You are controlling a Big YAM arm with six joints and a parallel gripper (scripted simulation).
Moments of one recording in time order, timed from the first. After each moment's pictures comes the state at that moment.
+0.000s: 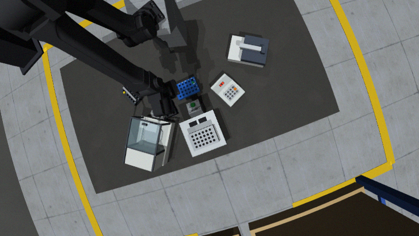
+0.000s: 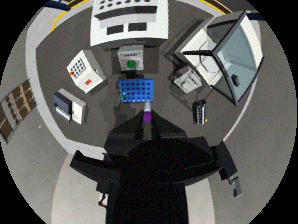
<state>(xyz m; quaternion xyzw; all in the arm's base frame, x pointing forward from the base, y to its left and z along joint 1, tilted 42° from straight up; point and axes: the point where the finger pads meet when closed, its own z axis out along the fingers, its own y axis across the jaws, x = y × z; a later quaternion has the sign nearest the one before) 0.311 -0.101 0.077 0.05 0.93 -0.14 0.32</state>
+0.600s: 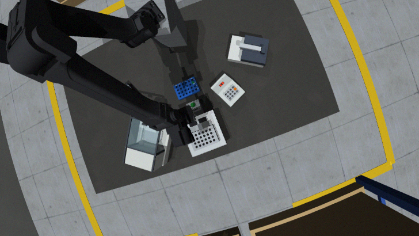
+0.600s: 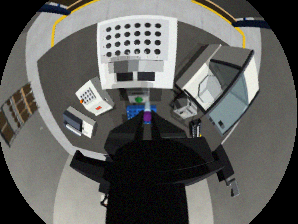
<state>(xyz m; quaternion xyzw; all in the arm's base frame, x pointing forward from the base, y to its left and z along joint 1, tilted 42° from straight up) 0.409 -0.084 0.146 0.05 0.93 -0.14 0.32</state>
